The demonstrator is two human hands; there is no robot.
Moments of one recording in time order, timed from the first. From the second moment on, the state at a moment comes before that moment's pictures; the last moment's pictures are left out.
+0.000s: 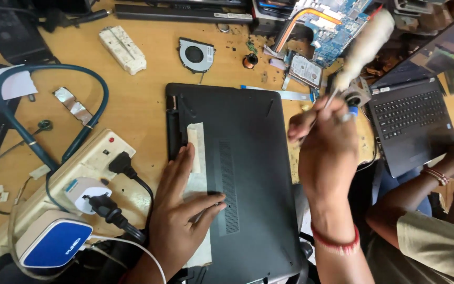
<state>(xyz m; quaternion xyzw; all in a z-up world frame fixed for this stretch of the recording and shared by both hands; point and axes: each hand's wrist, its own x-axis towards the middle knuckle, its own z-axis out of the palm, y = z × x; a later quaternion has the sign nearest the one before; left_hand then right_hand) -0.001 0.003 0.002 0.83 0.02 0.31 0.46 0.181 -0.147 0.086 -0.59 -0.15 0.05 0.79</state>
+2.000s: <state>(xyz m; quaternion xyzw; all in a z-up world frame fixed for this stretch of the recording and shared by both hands) -0.003 0.002 0.000 0.84 0.02 0.30 0.45 0.071 -0.162 0.058 -0.69 -0.32 0.10 0.64</state>
